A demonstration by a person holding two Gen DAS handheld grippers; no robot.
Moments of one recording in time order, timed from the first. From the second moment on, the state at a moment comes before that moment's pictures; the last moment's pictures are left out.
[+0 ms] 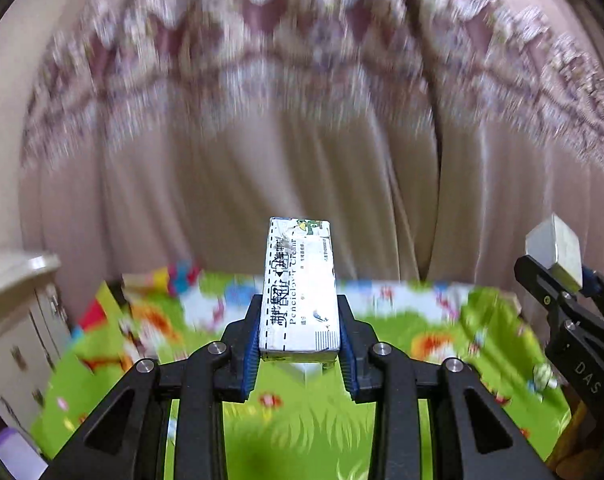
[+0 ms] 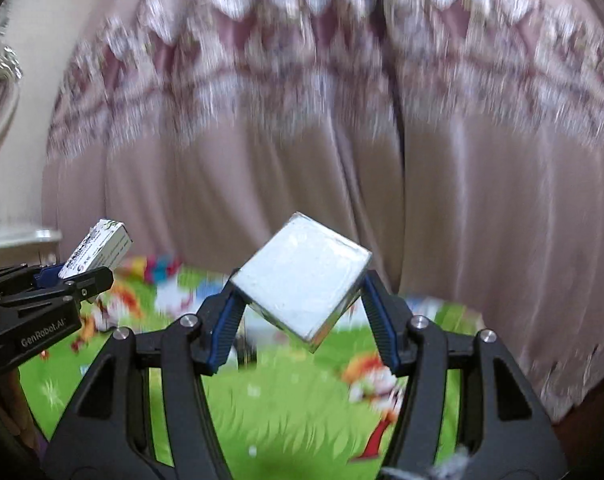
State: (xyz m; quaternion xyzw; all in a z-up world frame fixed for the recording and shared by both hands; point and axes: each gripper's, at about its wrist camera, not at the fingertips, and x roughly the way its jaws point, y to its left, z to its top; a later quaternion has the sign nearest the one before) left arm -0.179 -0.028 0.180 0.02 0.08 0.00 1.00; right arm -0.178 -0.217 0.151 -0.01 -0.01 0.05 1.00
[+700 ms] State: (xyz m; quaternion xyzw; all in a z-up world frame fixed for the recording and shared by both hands) left arm -0.243 0.025 0.199 0.00 0.07 0.03 1.00; right arm -0.238 -0.152 0.187 -0.05 -0.06 0.15 0.99
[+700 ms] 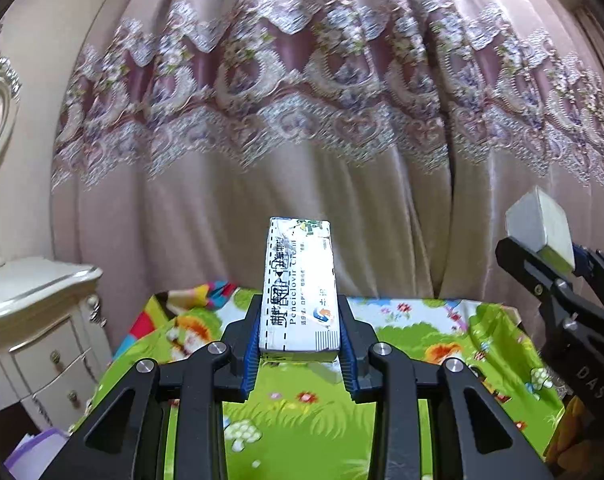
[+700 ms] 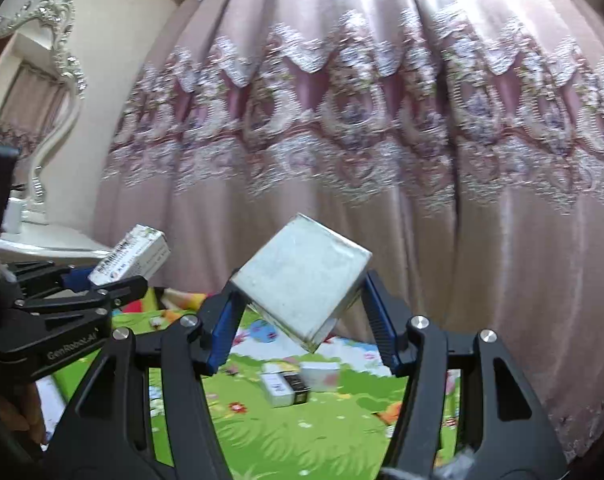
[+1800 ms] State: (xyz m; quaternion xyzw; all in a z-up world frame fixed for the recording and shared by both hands) left arm -0.343 0.265 0.057 -0.16 0.30 0.28 0.90; right arm -0.246 0.127 0.073 -0.24 0.23 0.53 0.78
